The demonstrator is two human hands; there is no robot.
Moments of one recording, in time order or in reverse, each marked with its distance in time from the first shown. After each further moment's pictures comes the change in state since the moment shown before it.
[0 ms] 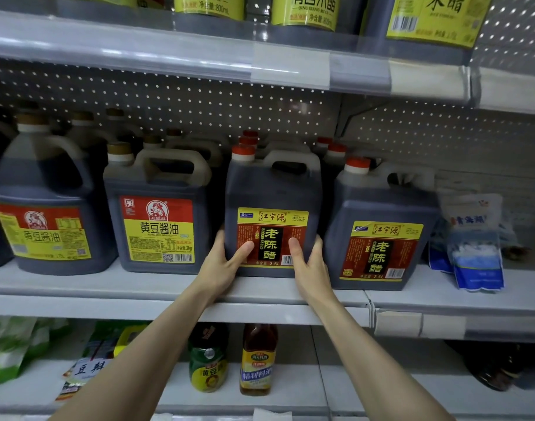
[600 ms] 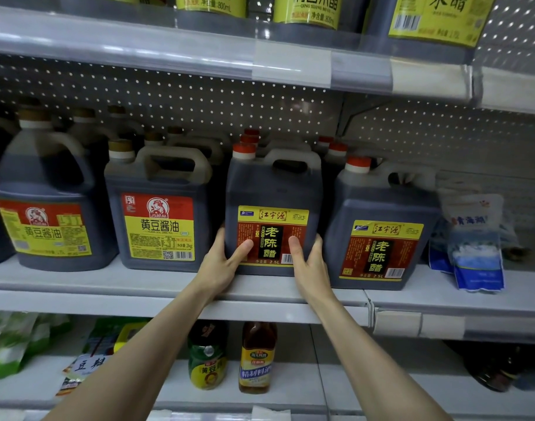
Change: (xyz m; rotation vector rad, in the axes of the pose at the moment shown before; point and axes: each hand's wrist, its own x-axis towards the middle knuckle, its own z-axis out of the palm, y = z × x) left_hand -0.001 -0.002 -0.001 0.040 -0.003 0.003; right_hand 0.001 0.001 0.000 -0.002 -0.002 -0.003
